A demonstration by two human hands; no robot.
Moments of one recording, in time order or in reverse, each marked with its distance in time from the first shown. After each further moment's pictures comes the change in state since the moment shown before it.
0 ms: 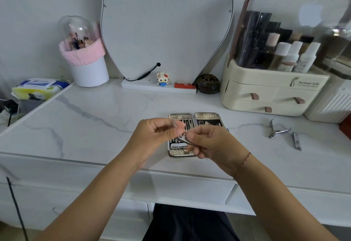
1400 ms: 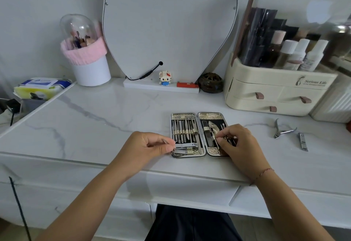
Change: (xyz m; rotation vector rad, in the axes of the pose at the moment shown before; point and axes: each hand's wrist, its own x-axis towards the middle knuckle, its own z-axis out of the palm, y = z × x) left_hand -0.013 -0.024 -0.031 0.267 -0.061 -0.083; right_hand -0.001 0.035 -0.053 -0.867 0.464 -0.304
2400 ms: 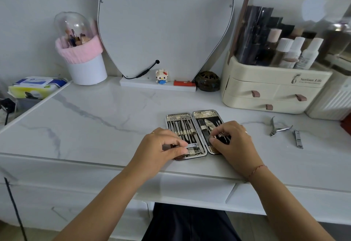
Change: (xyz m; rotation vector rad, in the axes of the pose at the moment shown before) left_hand 0.009 -0.002 0.035 0.251 0.033 0.229; right_hand -0.001 -0.010 -0.001 -0.078 -0.019 0.011
